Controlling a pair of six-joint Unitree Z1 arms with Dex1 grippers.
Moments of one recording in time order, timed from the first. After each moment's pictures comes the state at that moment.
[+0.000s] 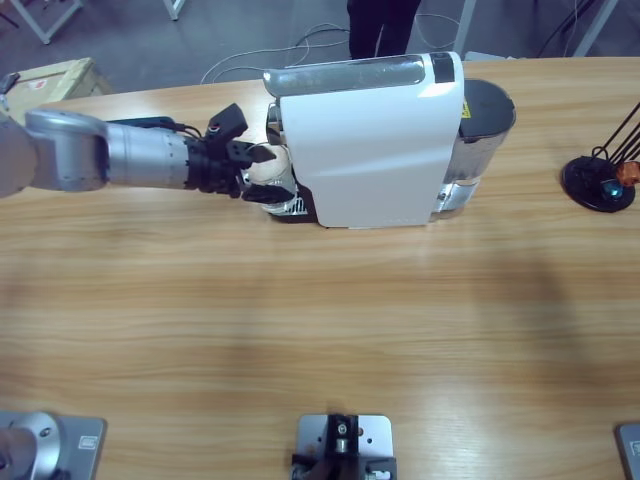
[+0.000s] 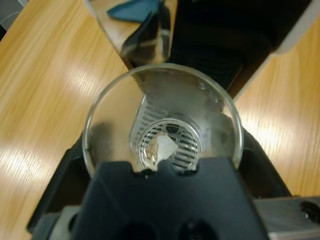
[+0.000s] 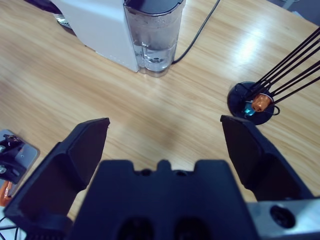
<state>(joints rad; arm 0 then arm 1) -0.55 1.93 -0.85 -0.32 -0.49 0.60 0.90 0.91 -0.84 0.68 -0.31 0.26</state>
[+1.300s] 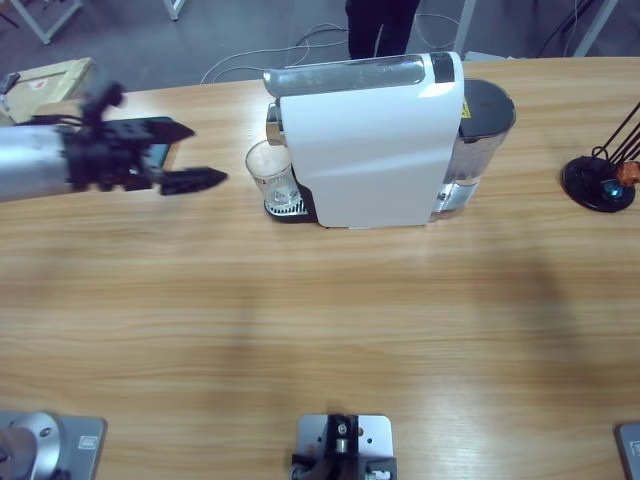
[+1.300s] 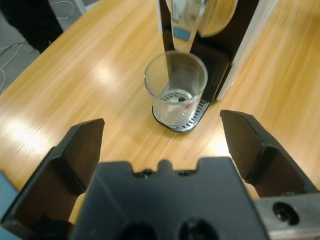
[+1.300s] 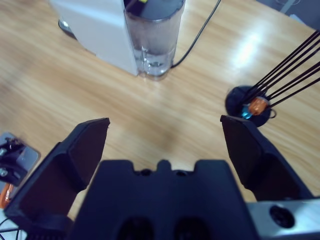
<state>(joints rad) -0.42 1.52 -0.64 -0.28 -0.46 0.38 0.90 0.92 -0.90 0.70 -0.33 0.25</state>
